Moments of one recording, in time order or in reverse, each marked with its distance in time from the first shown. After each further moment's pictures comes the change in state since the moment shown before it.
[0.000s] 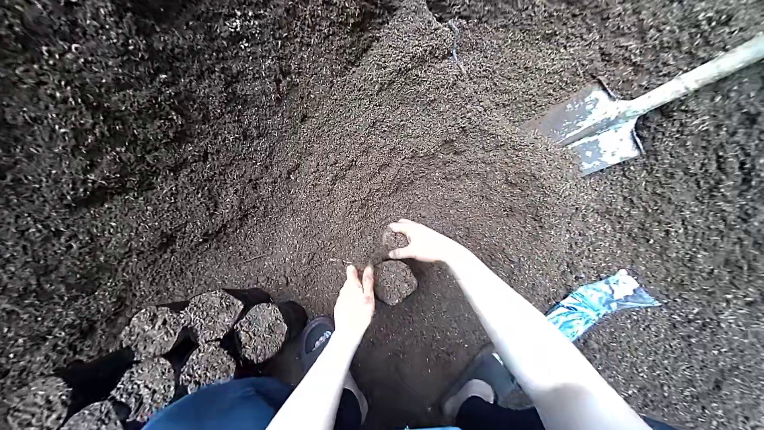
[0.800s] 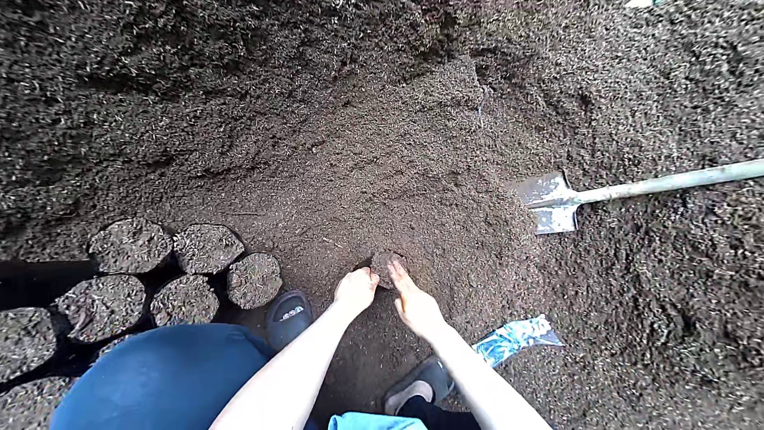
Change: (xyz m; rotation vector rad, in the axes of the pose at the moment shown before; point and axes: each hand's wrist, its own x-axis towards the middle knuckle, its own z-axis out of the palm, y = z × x) left_hand -0.014 -0.006 -0.005 0.063 -0.353 0.068; right_hand -0.103 -0.028 0.106 -0.584 0.033 0.265
